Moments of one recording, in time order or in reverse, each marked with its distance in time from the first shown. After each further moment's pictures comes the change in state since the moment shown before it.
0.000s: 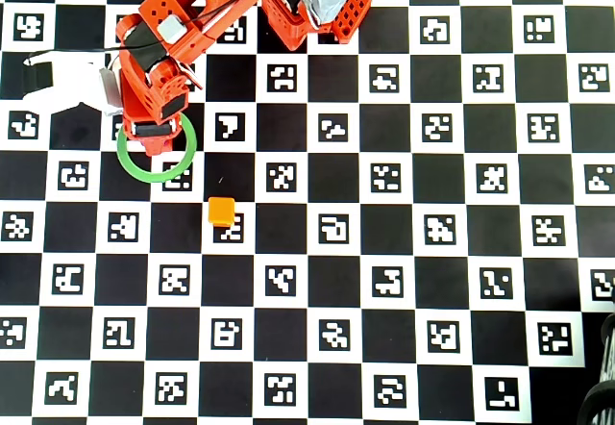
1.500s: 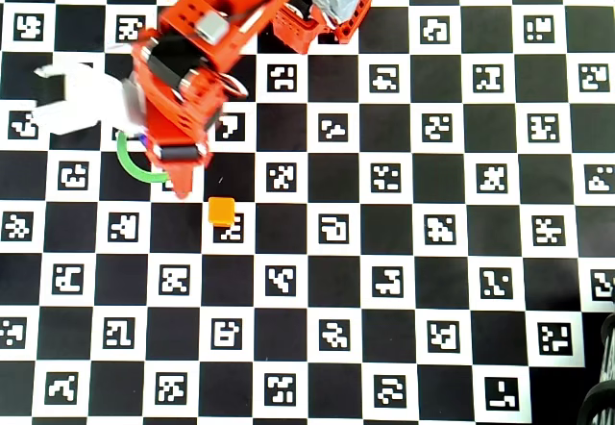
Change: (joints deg) arm -22.9 -1.5 -30.8 33.9 29.0
